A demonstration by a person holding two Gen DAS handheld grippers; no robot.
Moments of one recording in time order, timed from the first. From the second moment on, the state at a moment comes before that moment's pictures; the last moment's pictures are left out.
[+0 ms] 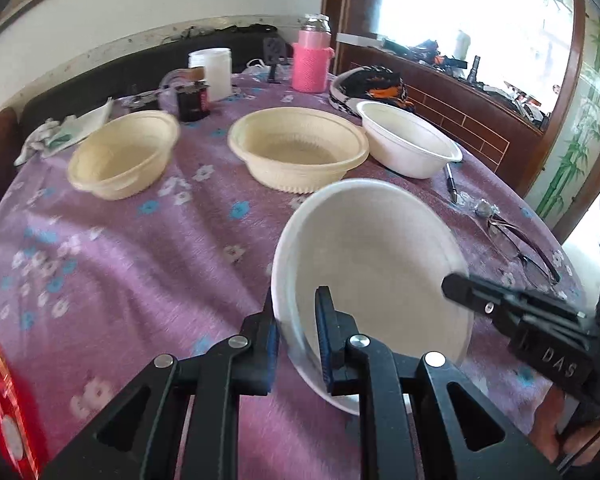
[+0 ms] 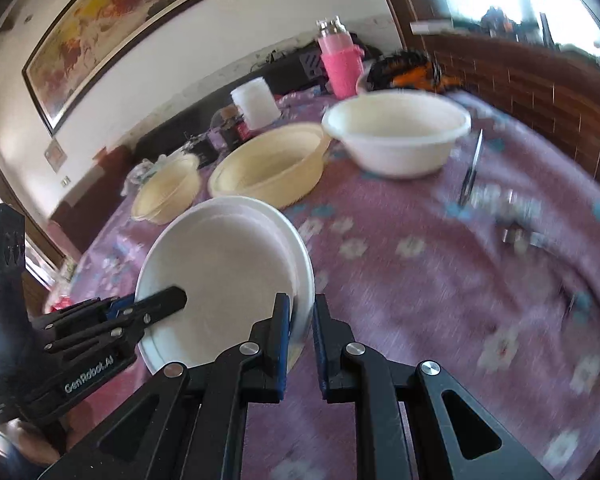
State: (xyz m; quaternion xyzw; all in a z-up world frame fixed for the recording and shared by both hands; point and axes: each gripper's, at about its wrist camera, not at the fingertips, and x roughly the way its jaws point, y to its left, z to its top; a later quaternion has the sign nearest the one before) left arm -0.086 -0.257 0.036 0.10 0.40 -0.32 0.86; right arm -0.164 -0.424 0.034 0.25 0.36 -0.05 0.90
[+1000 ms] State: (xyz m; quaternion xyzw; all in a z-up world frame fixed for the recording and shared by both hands) left arm -0.150 -0.138 0.042 0.06 0.37 -0.20 0.90; right arm -0.196 -0.314 0.044 0.26 0.40 0.05 0.88
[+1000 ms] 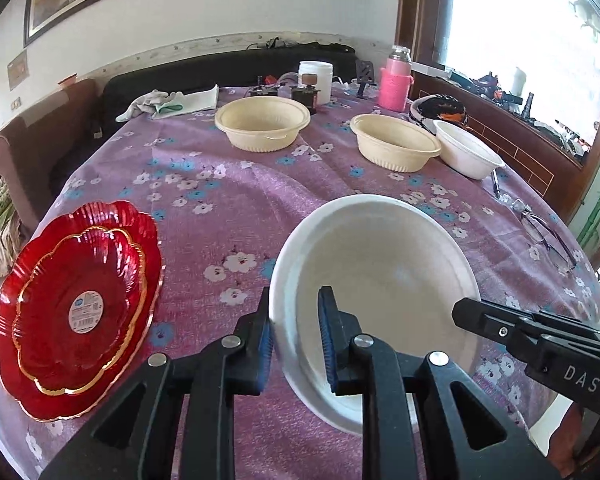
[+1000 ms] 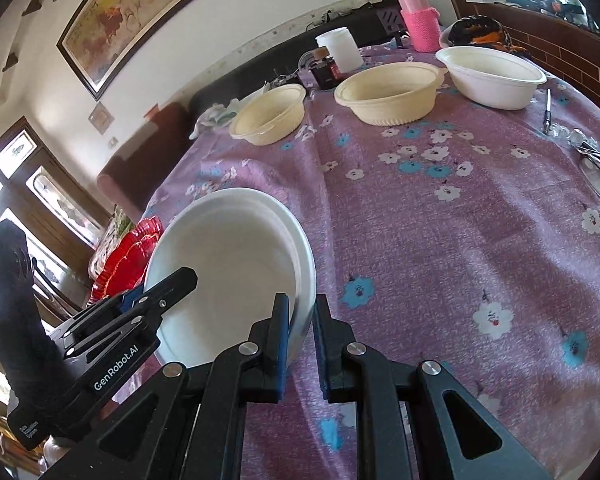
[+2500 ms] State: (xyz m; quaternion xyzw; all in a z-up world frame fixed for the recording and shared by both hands) left arm -0.166 -0.116 0.072 0.05 0.33 -0.19 0.92; right arm -0.198 -0.294 0.076 0.25 0.39 0.08 0.88
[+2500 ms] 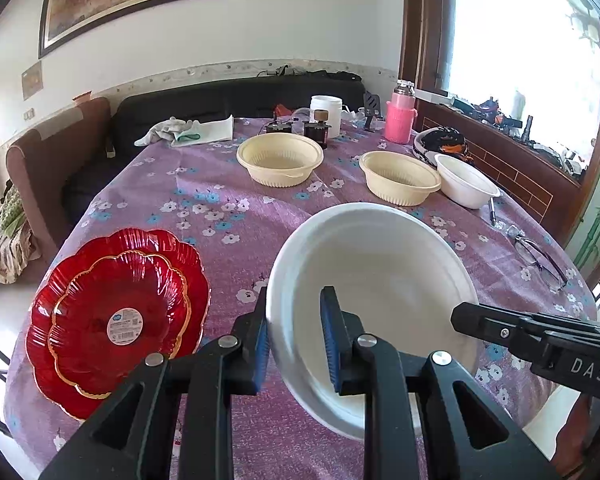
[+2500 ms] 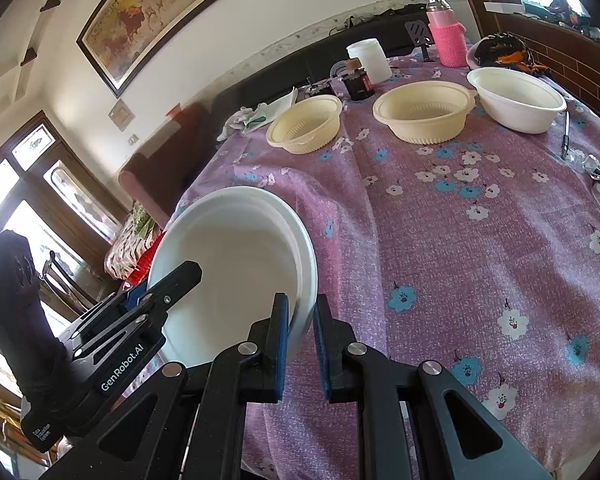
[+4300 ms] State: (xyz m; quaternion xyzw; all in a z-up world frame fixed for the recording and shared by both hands) left arm -0.145 0.019 0.117 -0.03 0.30 -0.09 0.95; right arm -0.108 -0.177 0.125 0.19 0.42 0.19 0.87
